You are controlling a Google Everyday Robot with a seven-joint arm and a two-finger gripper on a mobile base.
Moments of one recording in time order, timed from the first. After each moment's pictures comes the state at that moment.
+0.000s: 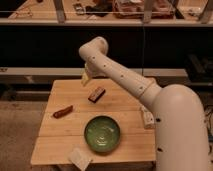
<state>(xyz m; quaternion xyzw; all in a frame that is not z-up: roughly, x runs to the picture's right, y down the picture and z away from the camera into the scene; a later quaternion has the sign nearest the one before) -0.018 -0.081 0.842 -0.08 -0.19 -0.82 0.54</state>
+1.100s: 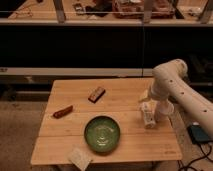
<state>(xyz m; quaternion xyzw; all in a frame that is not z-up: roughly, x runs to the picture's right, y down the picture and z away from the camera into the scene) 0.249 0.093 0.747 -0.23 -0.17 -0.60 0.75</state>
